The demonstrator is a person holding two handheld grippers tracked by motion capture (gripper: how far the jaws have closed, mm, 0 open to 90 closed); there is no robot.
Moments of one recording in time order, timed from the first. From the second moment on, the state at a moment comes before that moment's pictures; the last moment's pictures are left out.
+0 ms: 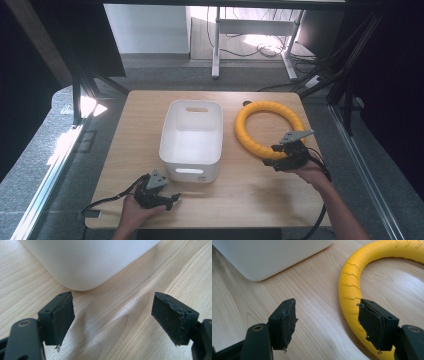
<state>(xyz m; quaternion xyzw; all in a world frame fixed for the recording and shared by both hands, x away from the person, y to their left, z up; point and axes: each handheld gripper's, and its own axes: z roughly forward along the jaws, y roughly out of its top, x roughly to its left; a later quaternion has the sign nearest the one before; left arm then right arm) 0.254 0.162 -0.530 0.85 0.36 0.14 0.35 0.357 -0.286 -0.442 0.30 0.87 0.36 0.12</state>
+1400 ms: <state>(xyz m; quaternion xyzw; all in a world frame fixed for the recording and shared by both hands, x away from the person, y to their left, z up) 0.254 0.163 -0.529 0.85 0.36 0.14 0.35 0.424 -0.270 -0.456 0.29 0.92 0.25 0.09</state>
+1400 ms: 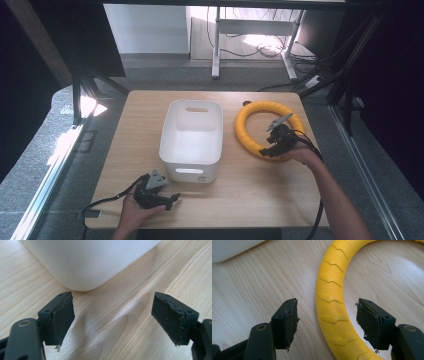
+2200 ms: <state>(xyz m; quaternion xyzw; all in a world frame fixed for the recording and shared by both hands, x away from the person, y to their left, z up) 0.254 0.162 -0.530 0.85 0.36 0.14 0.35 0.444 -0.261 -0.481 0.27 0.94 0.18 0.06</state>
